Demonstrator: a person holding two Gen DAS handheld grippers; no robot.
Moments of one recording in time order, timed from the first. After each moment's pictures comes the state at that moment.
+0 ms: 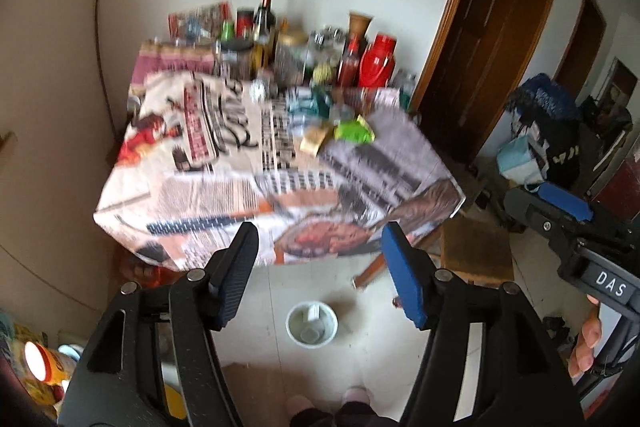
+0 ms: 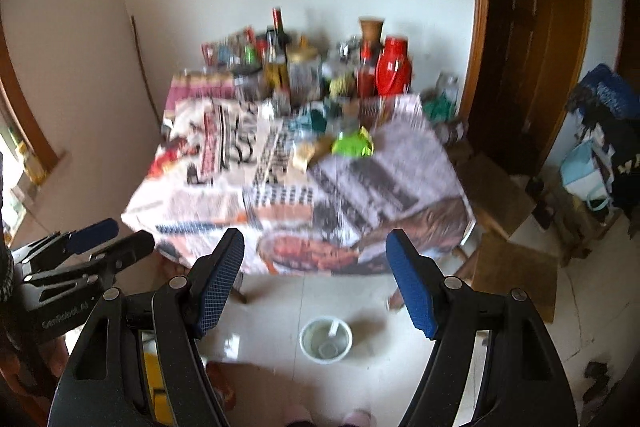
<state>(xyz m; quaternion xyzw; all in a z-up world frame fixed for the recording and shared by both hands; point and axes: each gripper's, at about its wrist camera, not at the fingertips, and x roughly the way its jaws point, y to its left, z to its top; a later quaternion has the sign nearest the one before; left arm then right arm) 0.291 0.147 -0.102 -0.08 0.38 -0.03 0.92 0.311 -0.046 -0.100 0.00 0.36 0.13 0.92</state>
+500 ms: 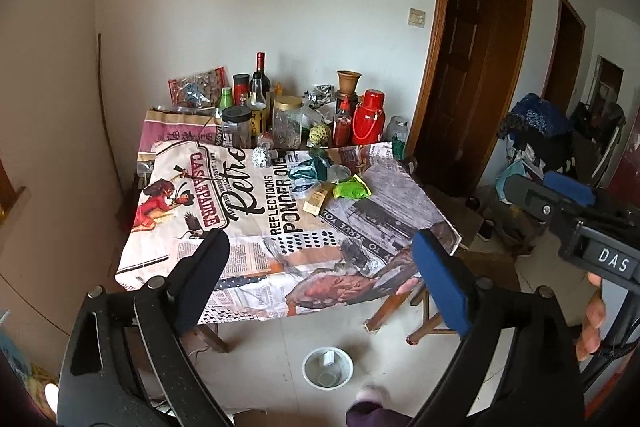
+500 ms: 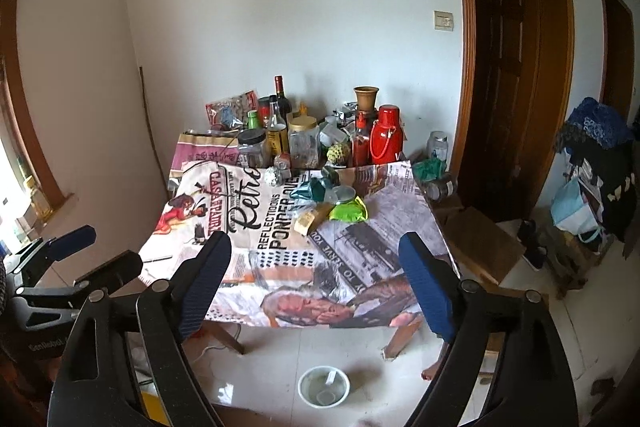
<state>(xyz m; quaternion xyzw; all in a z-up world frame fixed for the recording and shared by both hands) 0.287 0.147 -0.059 -0.04 0.30 -0.03 0.95 0.310 -0.051 -0.064 0.01 0.29 0.12 0.95</state>
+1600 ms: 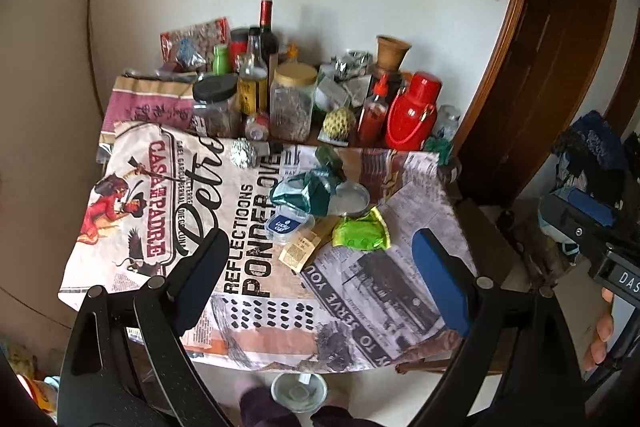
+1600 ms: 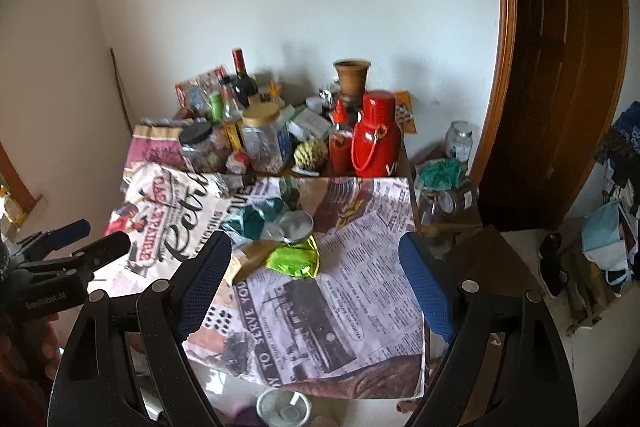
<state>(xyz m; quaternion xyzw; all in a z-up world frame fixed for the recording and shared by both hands) 0.556 0.093 -0.109 -0.09 0.39 0.05 0.92 0.552 -0.130 -0.099 -0.01 0.36 0.17 0.91</state>
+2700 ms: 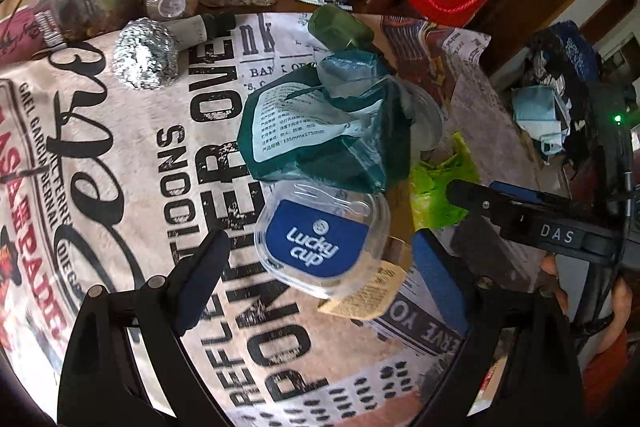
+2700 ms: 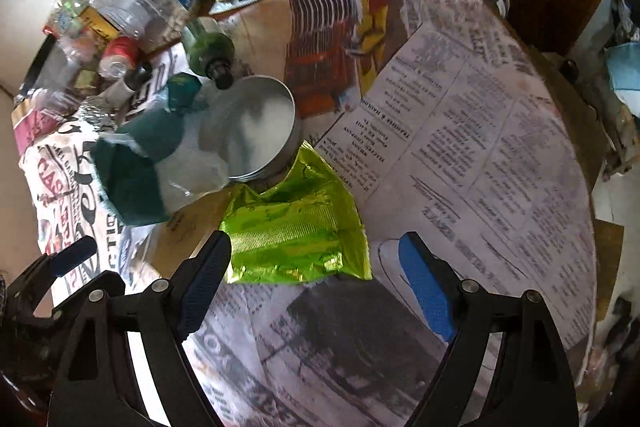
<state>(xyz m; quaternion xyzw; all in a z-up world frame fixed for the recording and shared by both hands) 0.738 0.167 -0.309 -0.08 0.58 -0.13 0.80 0.695 -0.051 -0.312 0.09 0.62 0.07 0.77</state>
